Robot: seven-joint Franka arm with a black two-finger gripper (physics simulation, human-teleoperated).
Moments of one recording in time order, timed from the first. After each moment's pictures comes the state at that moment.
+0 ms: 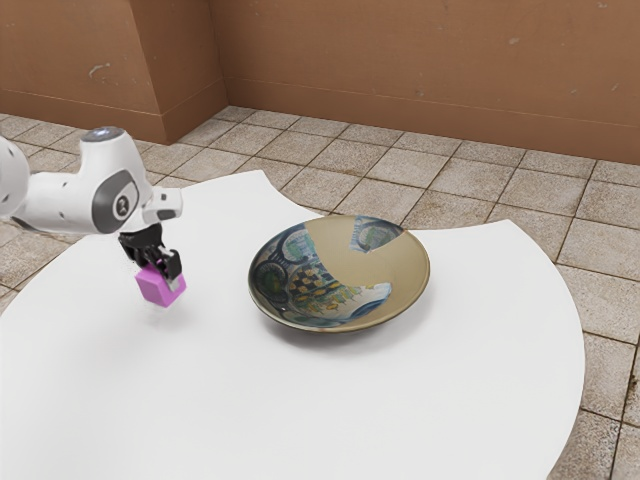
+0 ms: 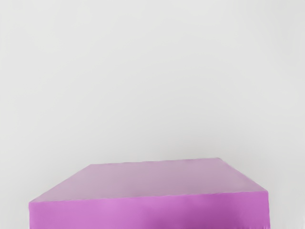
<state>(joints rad) 0.28 0.30 0.02 -2.01 0.01 2.39 0.38</state>
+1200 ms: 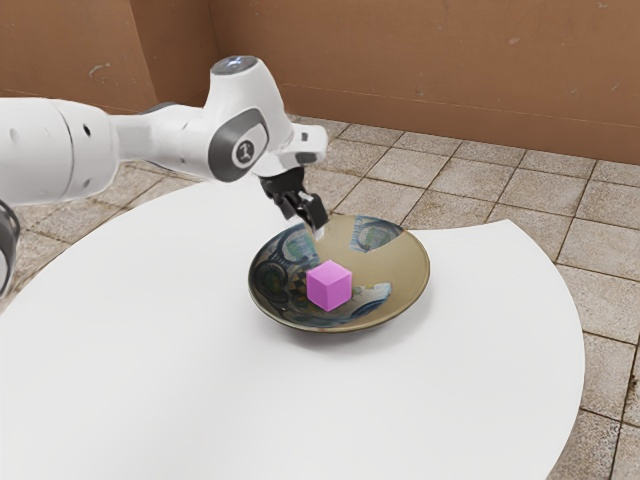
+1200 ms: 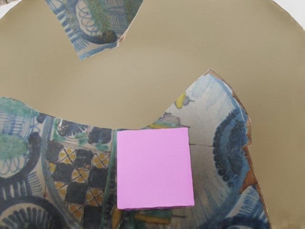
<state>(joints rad) -0.15 0.36 0.03 -1.64 -0.06 2.25 0.28</state>
